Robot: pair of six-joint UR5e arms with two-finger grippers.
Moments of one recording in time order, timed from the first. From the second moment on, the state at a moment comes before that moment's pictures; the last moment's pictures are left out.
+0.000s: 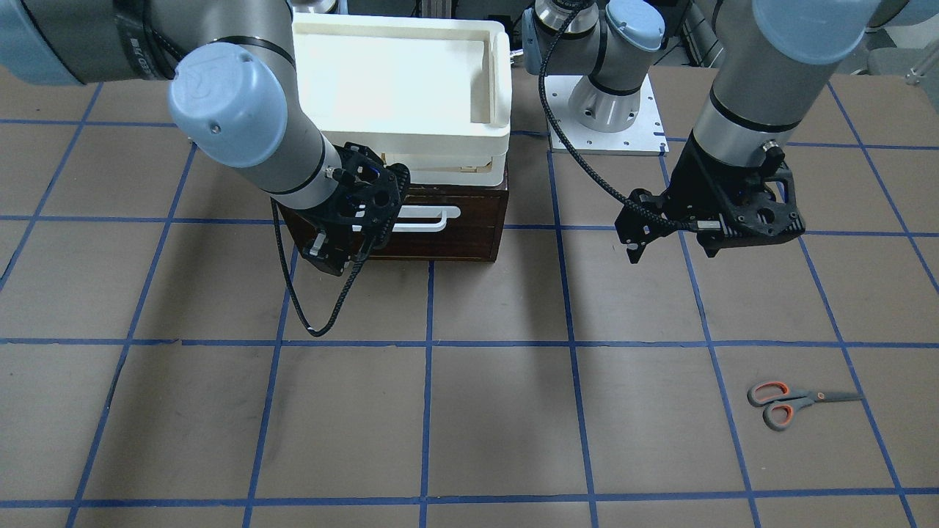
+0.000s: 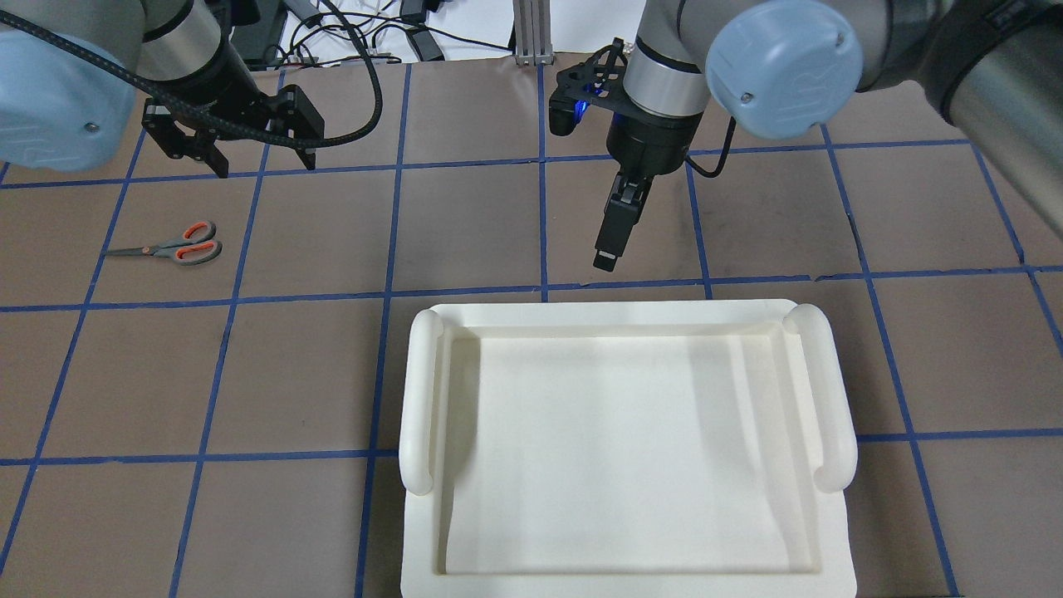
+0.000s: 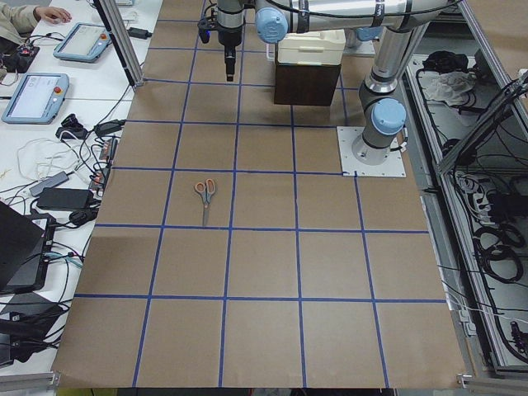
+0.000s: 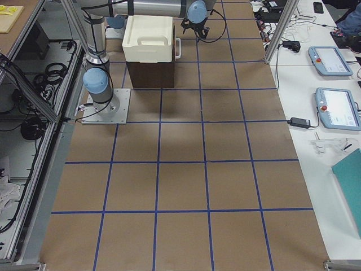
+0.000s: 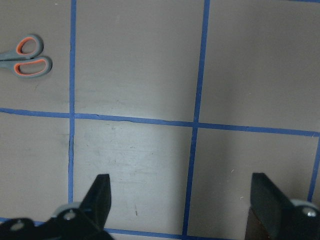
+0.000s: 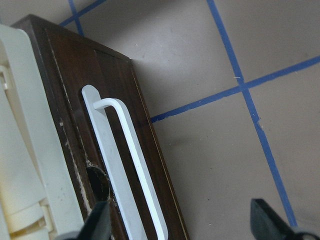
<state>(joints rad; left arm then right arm) -1.52 -1.67 -1.55 -1.40 1.61 -0.03 1.76 -1.30 1.47 -1.48 -1.32 -1.12</state>
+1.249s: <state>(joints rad) -1.49 -1.68 -1.55 -1.39 1.61 0.21 1.90 -1.17 1.50 -1.49 -1.44 -1.37</state>
